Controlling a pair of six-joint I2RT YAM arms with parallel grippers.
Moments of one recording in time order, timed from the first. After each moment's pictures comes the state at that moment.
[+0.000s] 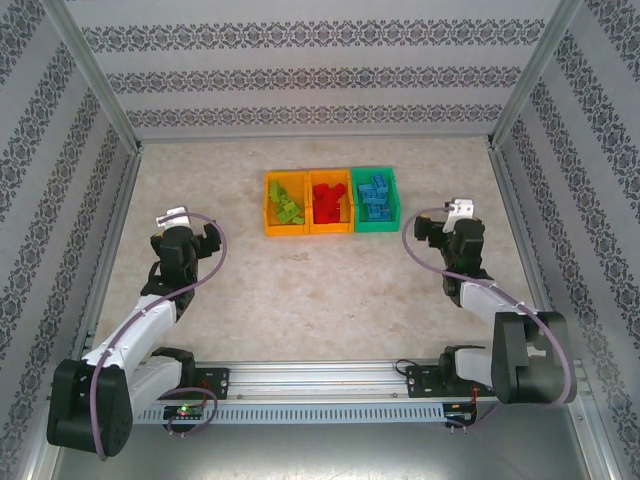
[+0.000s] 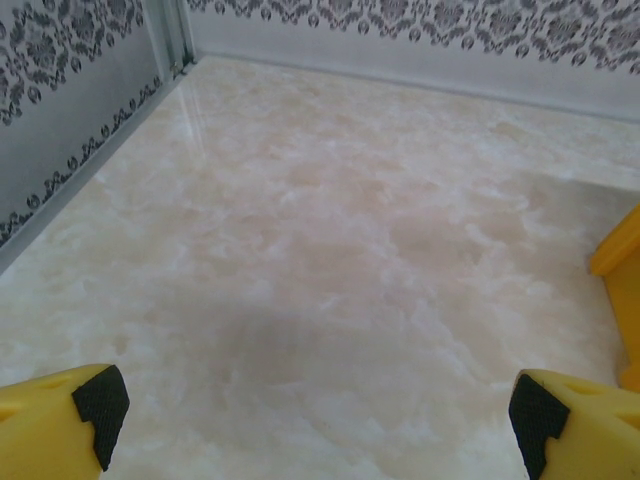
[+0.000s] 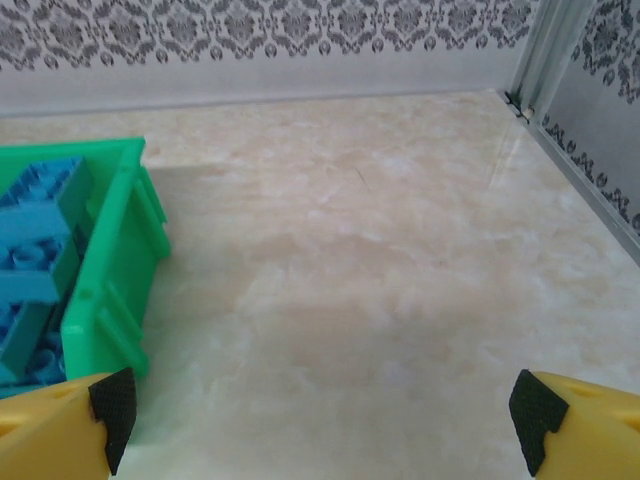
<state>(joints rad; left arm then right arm) -0.10 1.00 0.42 0.17 -0.36 -0.20 -0.02 1.24 0.36 0.52 0.05 0.05</state>
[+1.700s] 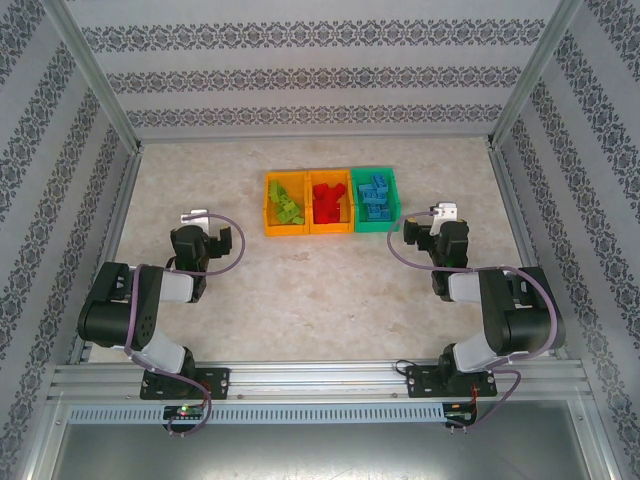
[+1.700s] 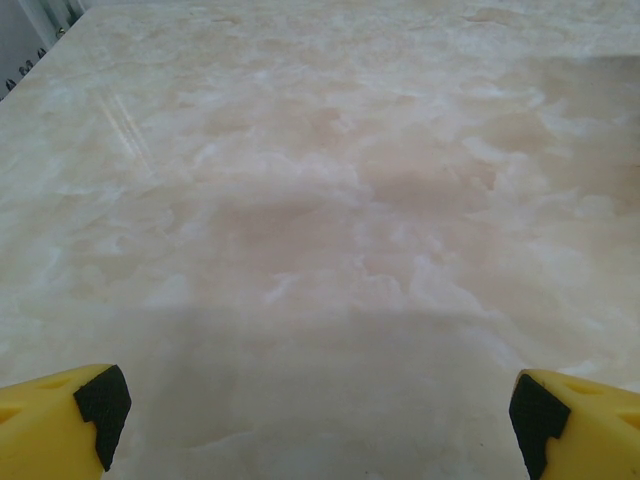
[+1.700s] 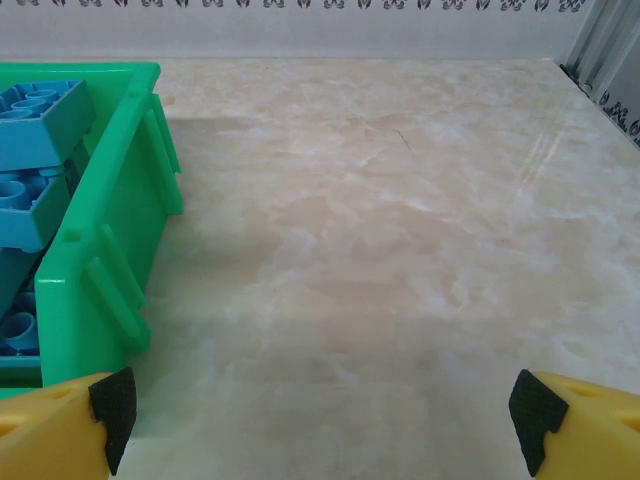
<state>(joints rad) -0.04 1.56 0.39 0.72 -0.20 -0.03 0.03 1.51 0.37 0.77 0.06 0.03</state>
